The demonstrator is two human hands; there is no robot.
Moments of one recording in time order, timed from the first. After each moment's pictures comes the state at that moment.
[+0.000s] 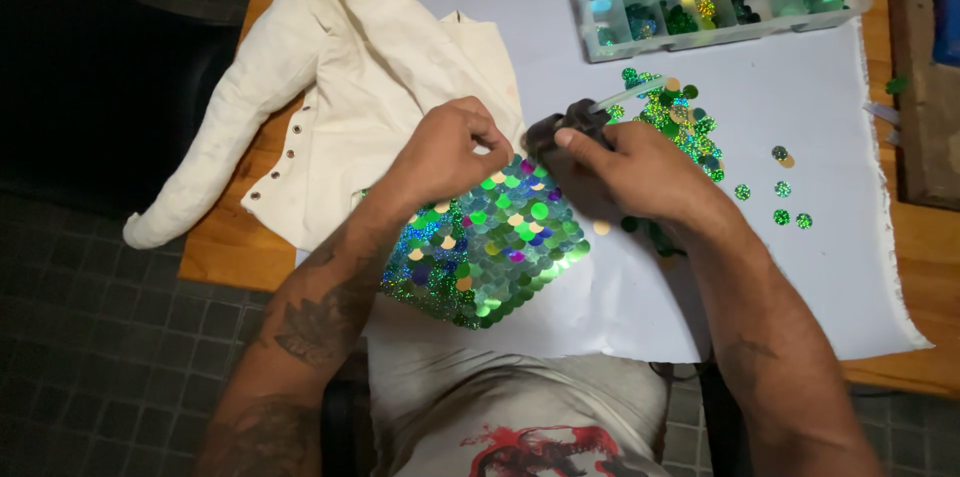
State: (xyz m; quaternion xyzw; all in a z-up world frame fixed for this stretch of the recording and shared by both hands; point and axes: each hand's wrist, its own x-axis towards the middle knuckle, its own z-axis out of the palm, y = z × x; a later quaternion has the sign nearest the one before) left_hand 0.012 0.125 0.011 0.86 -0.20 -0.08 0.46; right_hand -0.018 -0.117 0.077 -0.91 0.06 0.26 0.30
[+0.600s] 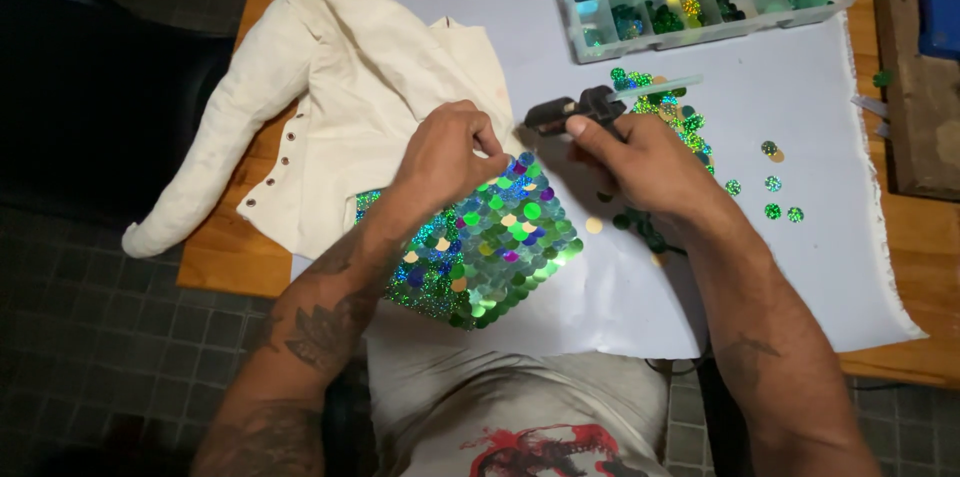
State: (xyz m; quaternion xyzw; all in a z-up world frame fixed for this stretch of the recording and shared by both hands) left_hand 0.012 0.111 -0.003 0.91 -0.17 -0.05 0.38; right_hand -0.023 -0.127 0.074 -0.89 0.07 0.19 0.42
